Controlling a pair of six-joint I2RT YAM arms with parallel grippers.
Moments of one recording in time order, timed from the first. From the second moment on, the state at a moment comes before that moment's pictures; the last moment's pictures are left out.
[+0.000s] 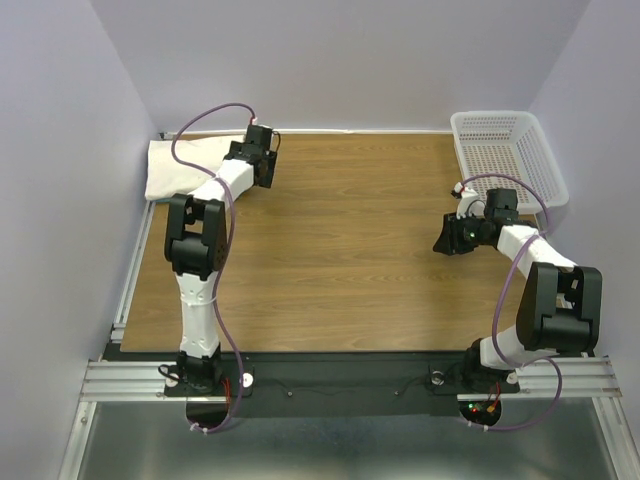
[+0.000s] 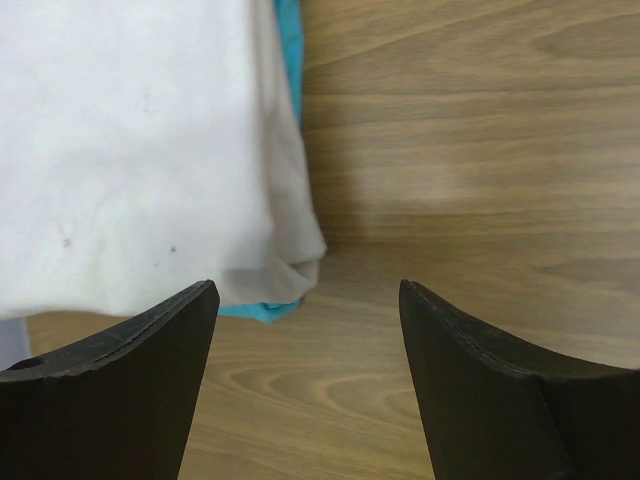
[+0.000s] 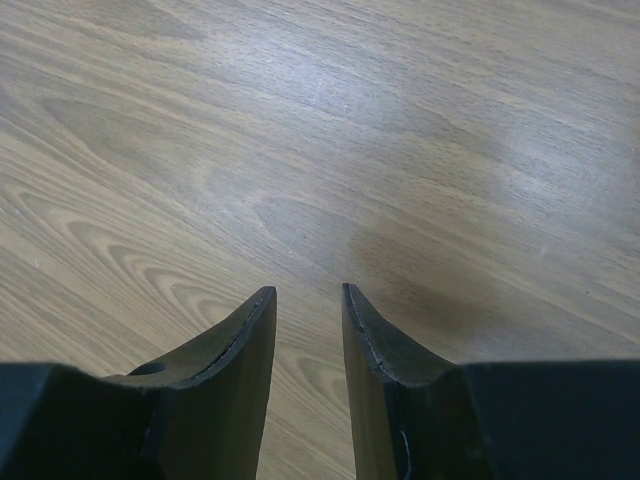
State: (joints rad) left arm -0.24 2.14 1.71 -0.41 -0.39 0.06; right arm -0.15 1.48 0.86 -0.40 -0.61 -0.27
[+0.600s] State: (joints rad) left arm -0.26 2.24 1.73 -0.36 -0.60 0.11; right arm -0.15 1.48 0.86 -0.40 -0.61 -0.27
